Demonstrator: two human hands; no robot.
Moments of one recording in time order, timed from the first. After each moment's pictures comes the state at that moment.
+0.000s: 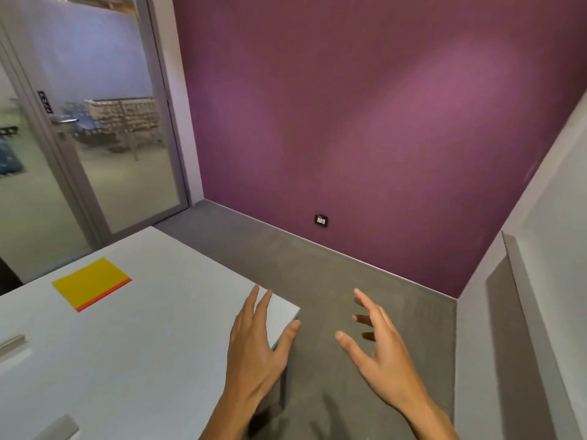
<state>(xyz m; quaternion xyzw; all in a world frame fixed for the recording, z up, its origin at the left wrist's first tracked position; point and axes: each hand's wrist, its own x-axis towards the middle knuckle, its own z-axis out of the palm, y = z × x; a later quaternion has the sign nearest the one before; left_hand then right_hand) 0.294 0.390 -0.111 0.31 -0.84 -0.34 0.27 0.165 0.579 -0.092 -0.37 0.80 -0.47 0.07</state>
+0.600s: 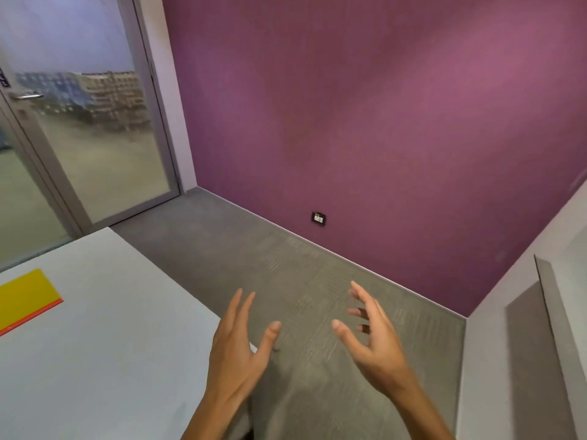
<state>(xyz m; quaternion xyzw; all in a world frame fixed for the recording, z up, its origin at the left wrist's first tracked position) 0.075 0.325 -0.160 0.35 -0.83 -0.35 0.27 -0.092 0.508 -0.129 -0.36 0.79 -0.49 0.11</state>
